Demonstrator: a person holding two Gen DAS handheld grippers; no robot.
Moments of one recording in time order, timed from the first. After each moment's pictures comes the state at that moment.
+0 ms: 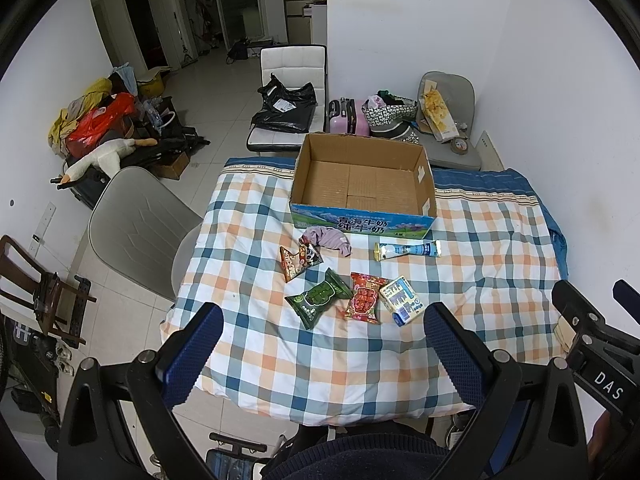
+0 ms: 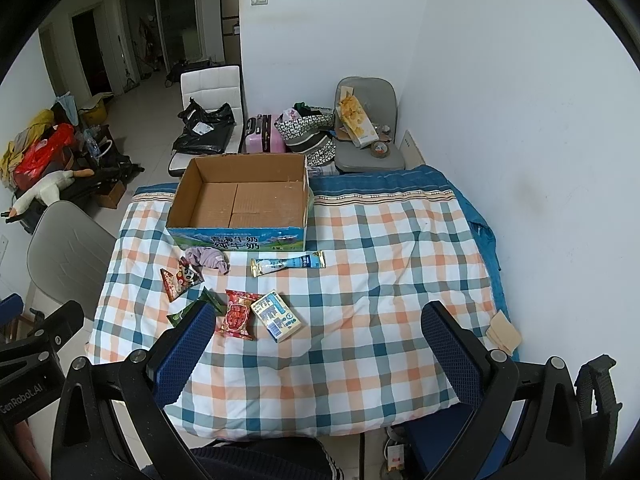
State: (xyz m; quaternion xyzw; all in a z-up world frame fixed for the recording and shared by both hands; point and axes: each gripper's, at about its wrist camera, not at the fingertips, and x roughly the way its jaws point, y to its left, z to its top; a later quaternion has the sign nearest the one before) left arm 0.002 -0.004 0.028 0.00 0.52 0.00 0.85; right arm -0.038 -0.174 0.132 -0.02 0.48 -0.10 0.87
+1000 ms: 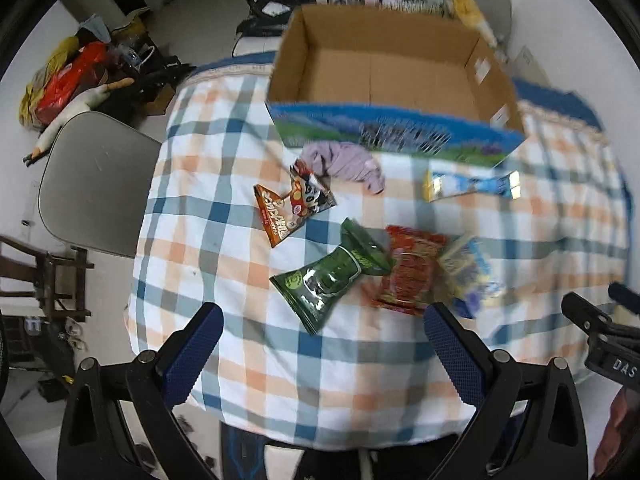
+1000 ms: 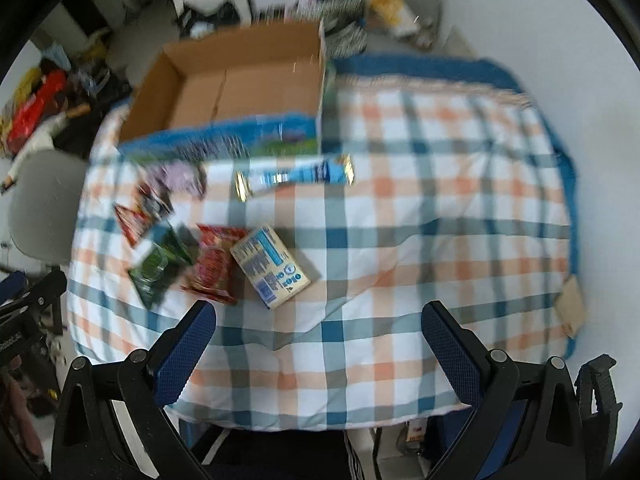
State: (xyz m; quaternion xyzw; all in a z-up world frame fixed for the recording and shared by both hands) left arm 0.125 -0.012 -0.181 0.05 0.65 0.02 0.76; right arm 0.096 -0.225 -0.122 0.02 0.65 -0.03 0.76
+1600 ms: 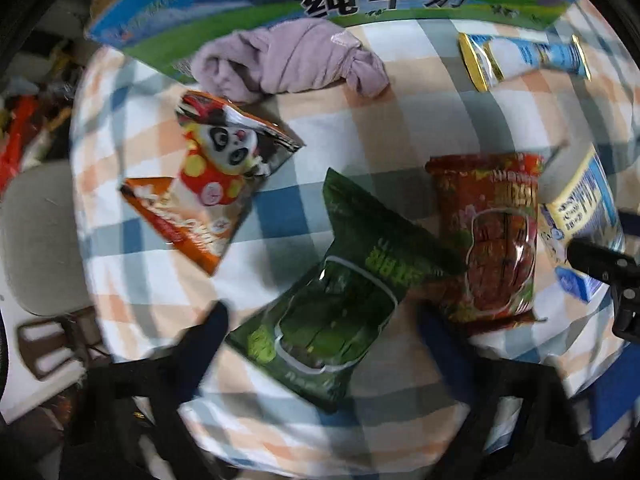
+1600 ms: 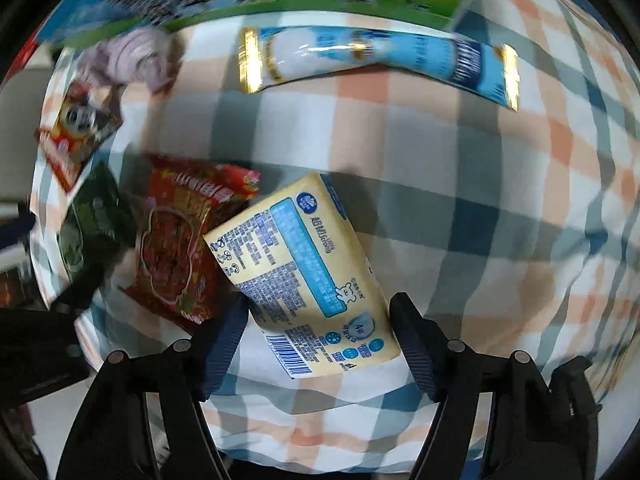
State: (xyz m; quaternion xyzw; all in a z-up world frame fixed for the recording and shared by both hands) left arm 0.168 -0.016 -0.344 0.15 0.73 -0.06 0.66; right arm 0.155 -0.186 -0.319 0.03 0.76 0.03 0.65
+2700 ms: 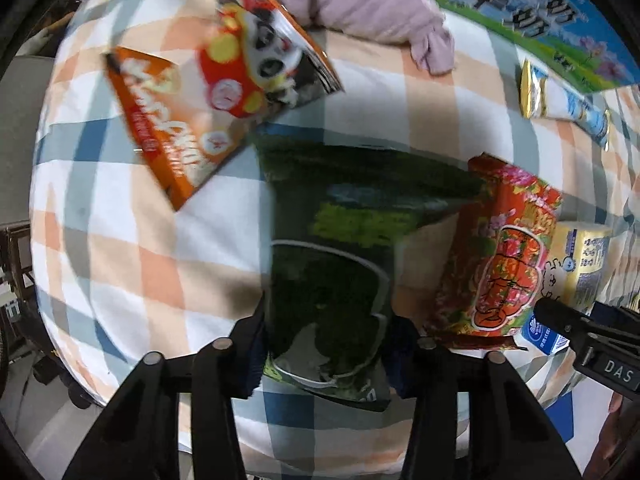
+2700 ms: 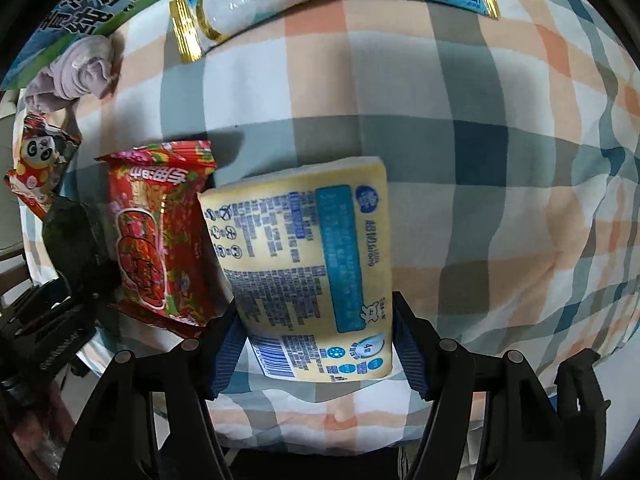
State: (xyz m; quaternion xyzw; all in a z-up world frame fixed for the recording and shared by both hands) left arm 0.122 0.048 -0.374 0.00 0.76 -0.02 0.65; right arm 0.126 -0.155 -0.416 0.08 0.80 -0.02 0.60
